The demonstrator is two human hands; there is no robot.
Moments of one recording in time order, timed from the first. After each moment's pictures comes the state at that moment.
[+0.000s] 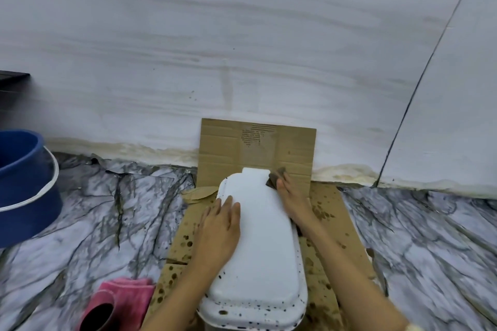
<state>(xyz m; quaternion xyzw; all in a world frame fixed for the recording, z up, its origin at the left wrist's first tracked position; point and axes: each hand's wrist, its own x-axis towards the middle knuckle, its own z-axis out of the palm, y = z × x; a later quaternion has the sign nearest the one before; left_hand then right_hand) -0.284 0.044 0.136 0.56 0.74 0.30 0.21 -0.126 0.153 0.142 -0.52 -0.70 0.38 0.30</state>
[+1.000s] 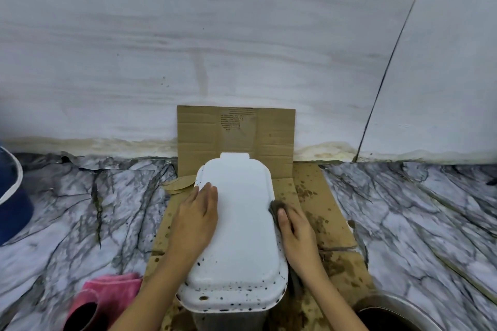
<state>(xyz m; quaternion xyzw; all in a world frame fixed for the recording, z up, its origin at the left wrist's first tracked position) -0.282 0.042 0.139 0.56 0.72 0.35 0.20 -0.087 0.057 0.099 -0.52 -0.66 0.32 0.44</state>
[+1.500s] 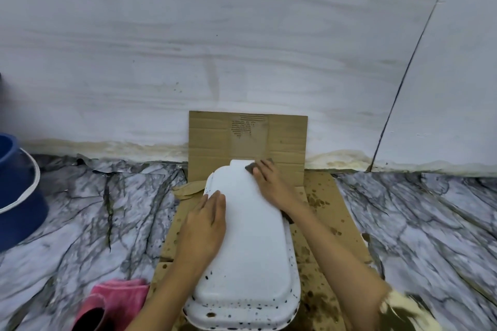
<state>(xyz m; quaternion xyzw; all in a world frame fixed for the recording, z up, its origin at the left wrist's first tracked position) -0.286 0.045 0.138 0.55 0.73 0.37 0.20 -0.143 0.173 0.145 -0.52 -0.80 0.23 0.20</state>
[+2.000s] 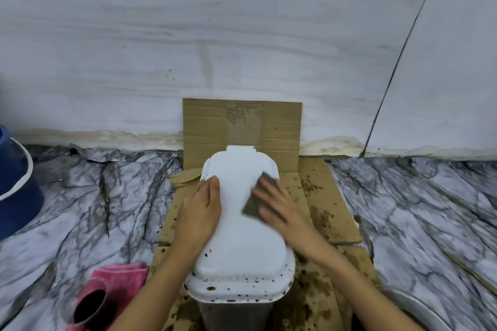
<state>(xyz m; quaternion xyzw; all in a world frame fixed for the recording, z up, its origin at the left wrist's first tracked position) -0.281 0.041 0.145 0.52 0.73 0.39 0.20 -0.088 0.075 0.118 -0.40 -0.81 0.32 0.27</state>
